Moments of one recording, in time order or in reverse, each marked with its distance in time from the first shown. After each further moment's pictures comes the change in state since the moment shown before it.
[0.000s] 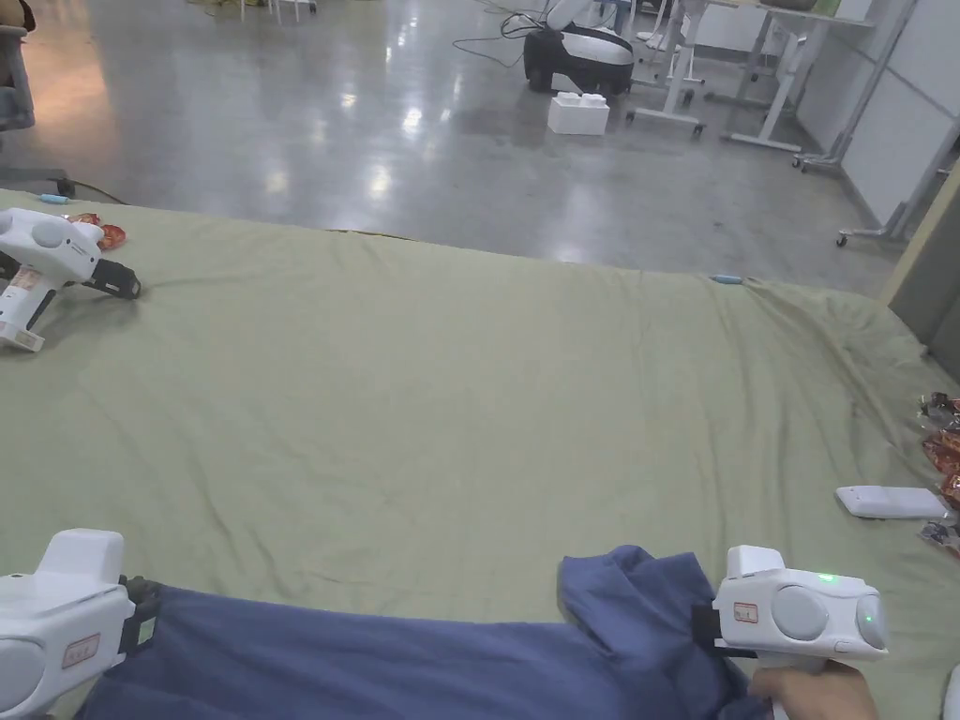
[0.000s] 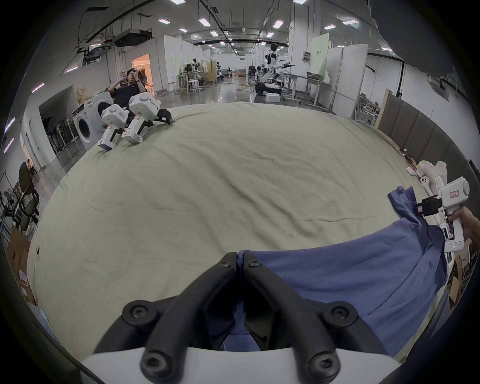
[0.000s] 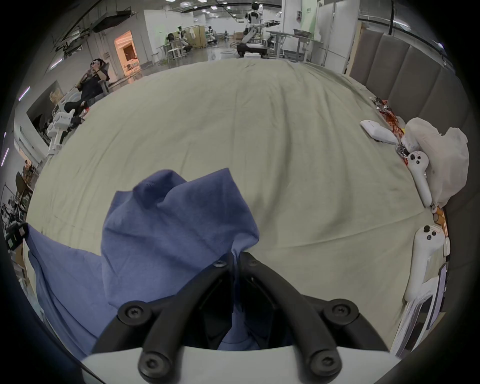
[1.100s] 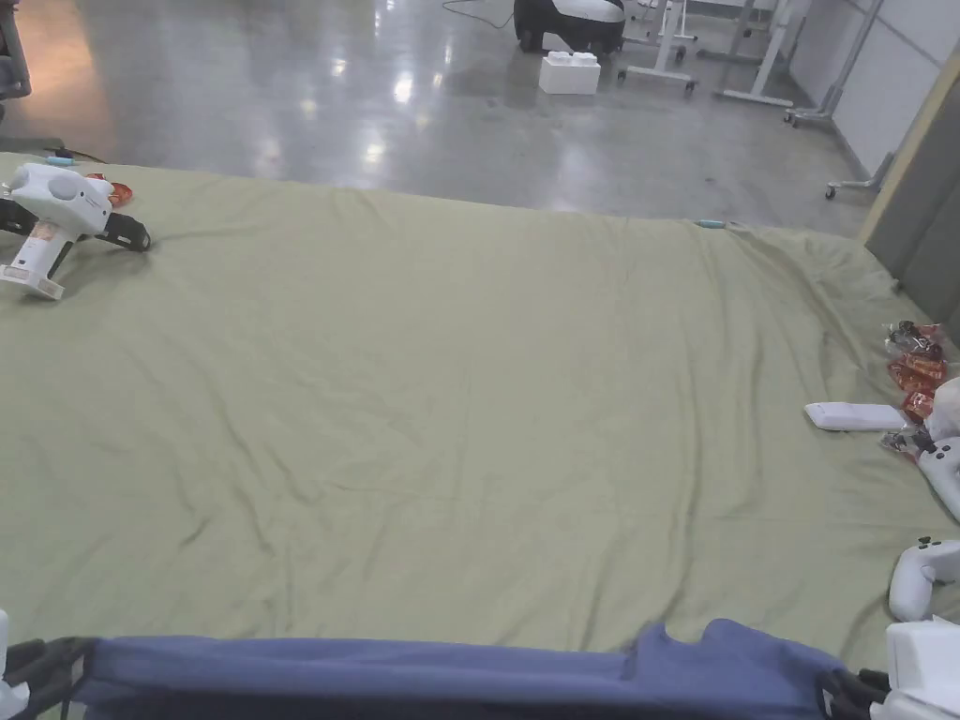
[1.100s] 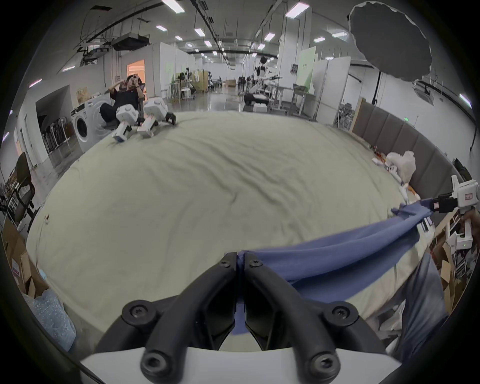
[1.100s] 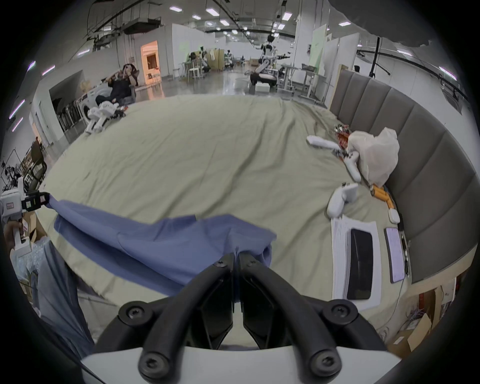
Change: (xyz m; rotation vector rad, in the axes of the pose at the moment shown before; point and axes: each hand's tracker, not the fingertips) left arm -0.009 -0.123 0.148 0.035 -0.081 -0.008; right arm 0.016 -0.182 0.216 0.115 -0.014 0.142
